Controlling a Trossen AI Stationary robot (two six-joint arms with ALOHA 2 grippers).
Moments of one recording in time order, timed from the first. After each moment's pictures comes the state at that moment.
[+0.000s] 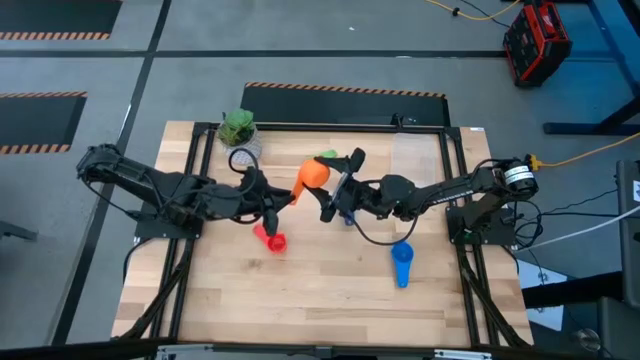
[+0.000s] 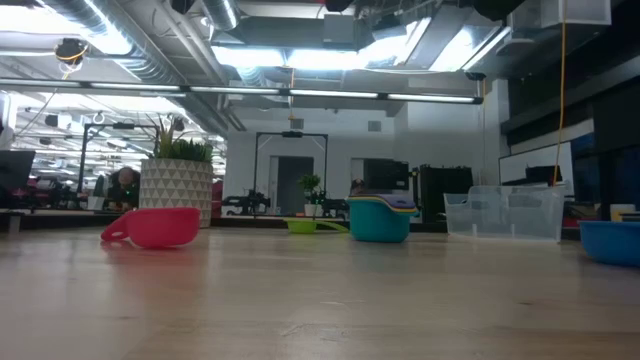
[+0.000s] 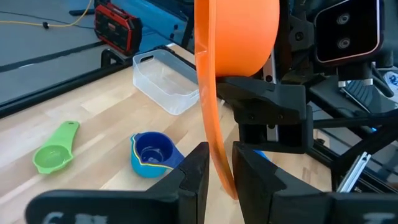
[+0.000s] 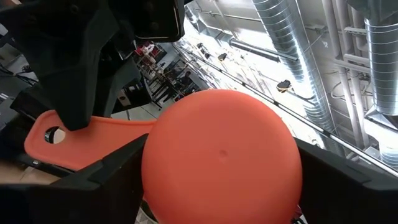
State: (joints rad) left arm -0.30 1.13 1.03 -0.28 -0.64 -0.65; right arm 0.13 1.63 1.02 0.92 0.45 -0.91
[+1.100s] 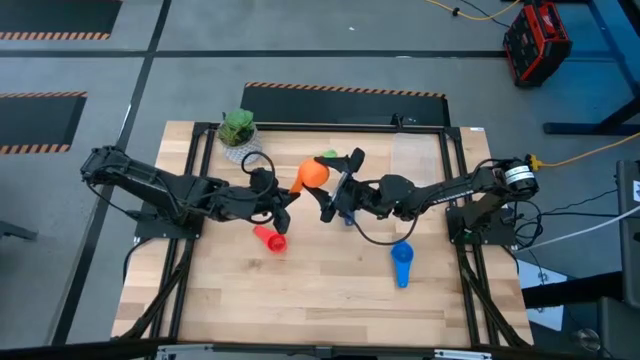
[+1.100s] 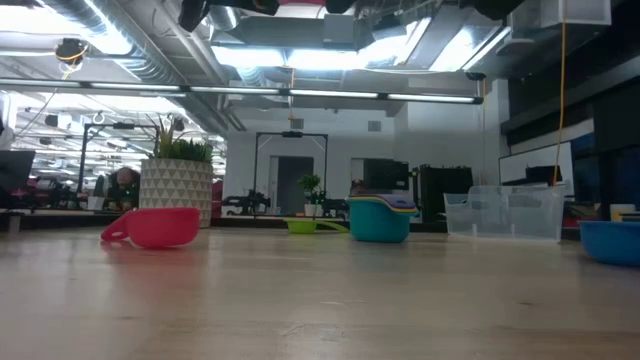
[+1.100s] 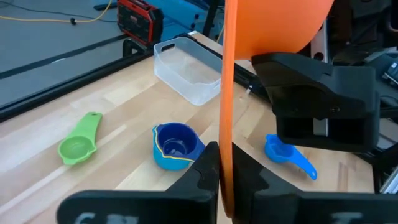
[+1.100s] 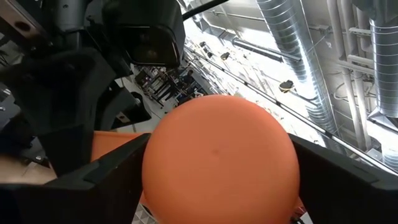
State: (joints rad) left arm -0.26 1.20 1.03 -0.28 -0.65 -0.62; right arm 0.13 1.63 1.02 0.89 0.45 -0.92
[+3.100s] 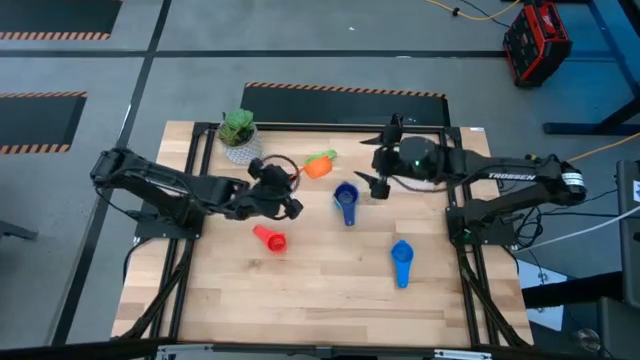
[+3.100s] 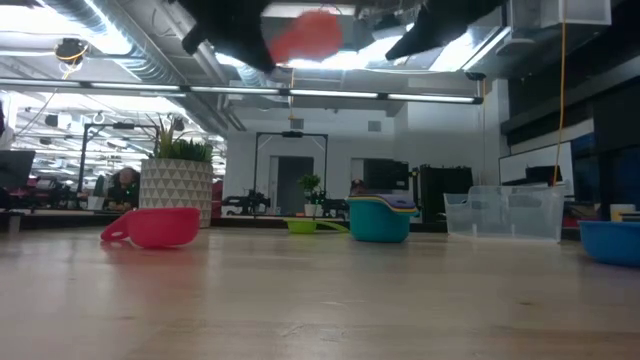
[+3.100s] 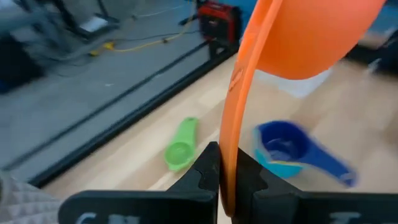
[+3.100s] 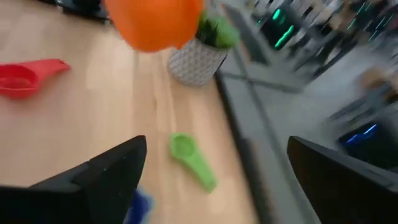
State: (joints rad) left arm -0.17 1.35 1.03 -0.38 -0.89 -0.49; right arm -0.15 1.18 1.02 -0.31 0.26 -0.32
